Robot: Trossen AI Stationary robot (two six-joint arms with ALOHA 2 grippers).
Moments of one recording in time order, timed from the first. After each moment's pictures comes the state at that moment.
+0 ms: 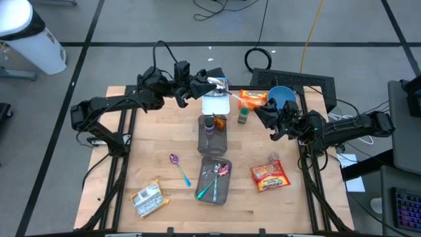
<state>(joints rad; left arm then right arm) 0.37 1.52 1.22 0.84 0.56 -0.74 0.04 0.95 0.51 1.04 0.24 0.37</state>
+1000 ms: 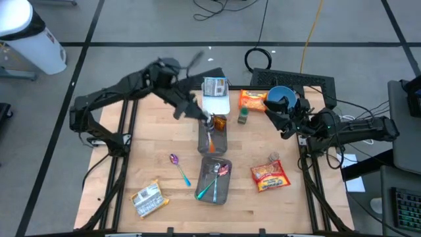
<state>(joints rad) 0.28 1.49 1.71 -0.61 0.76 -0.60 0.03 0.69 0.51 0.67 0.28 0.35</state>
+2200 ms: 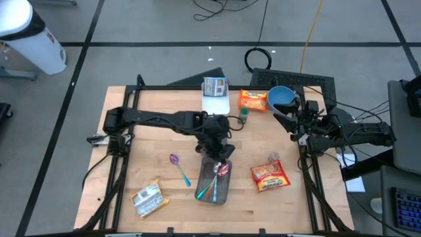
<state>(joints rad) -0.01 1.91 1.70 -0.69 0.53 -1.19 0.03 0.41 0.51 0.22 0.29 0.30</state>
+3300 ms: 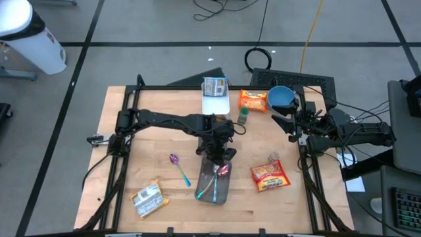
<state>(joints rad) 0.03 2.05 1.70 -0.74 0.66 -1.16 0.03 0.41 0.51 0.16 0.29 0.30</state>
